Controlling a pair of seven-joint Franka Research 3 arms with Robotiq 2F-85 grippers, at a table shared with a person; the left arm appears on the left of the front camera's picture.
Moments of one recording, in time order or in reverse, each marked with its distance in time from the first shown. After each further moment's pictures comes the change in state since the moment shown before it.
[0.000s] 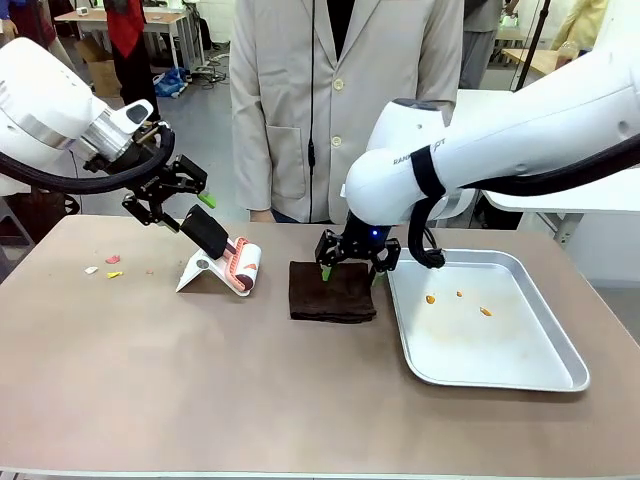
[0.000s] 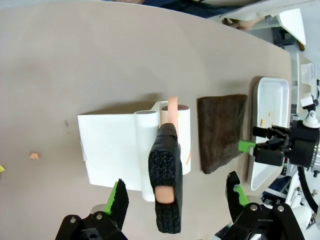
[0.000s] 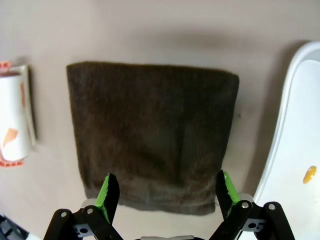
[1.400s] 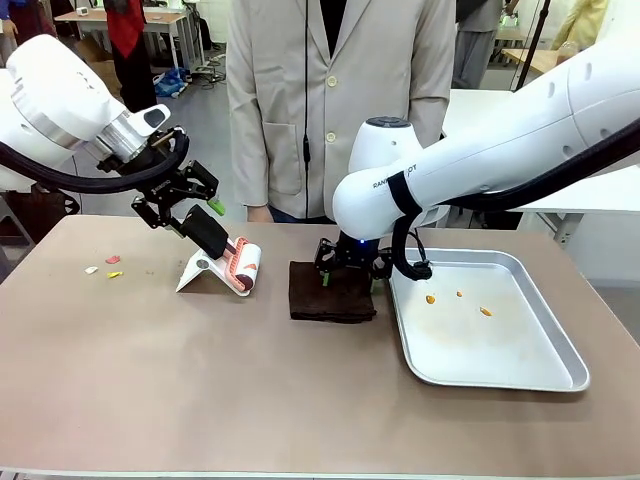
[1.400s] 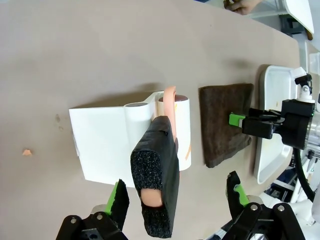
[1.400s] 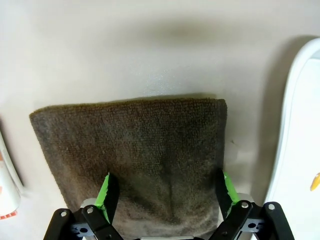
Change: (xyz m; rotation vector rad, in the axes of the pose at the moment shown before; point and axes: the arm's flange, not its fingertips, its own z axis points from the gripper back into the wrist) left arm -0.001 -0.014 -0.013 0.046 0.055 -0.017; right arm 0.020 0.003 -0.034 -0.085 0.003 -0.150
